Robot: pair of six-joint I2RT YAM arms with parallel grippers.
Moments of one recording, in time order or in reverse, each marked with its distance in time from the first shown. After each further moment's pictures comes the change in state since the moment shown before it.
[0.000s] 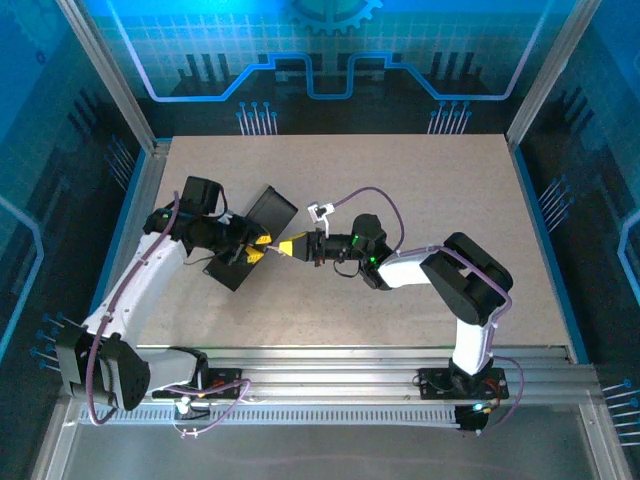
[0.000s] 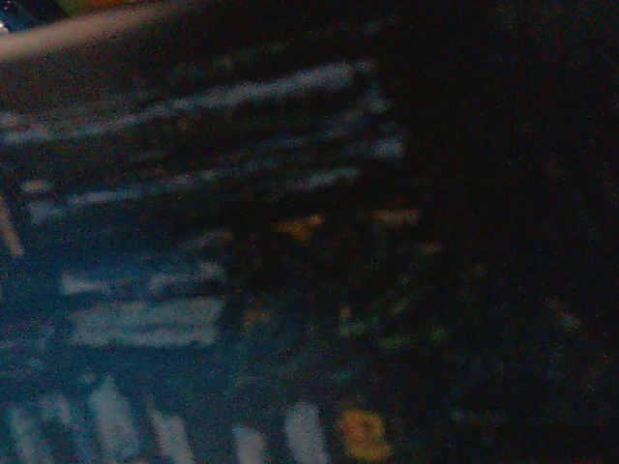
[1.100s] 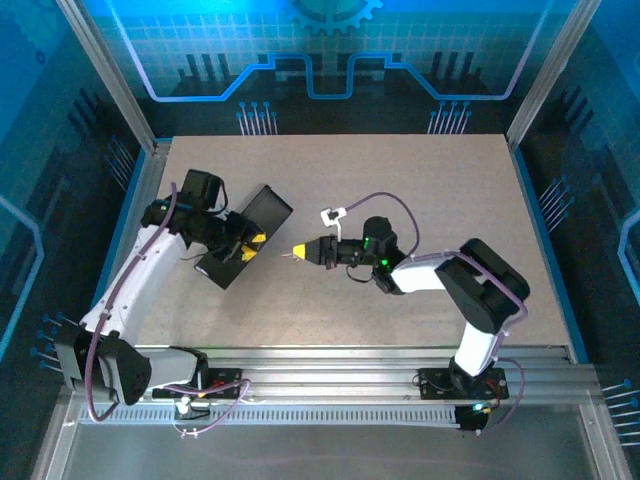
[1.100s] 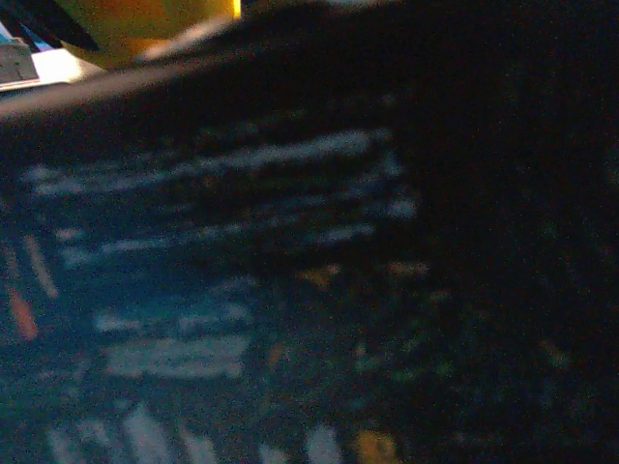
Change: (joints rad) left arm -0.025 0.040 0.122 -0.145 -0.133 0.053; right arm -0.056 -0.129 -0.116 -0.146 0.021 0.000
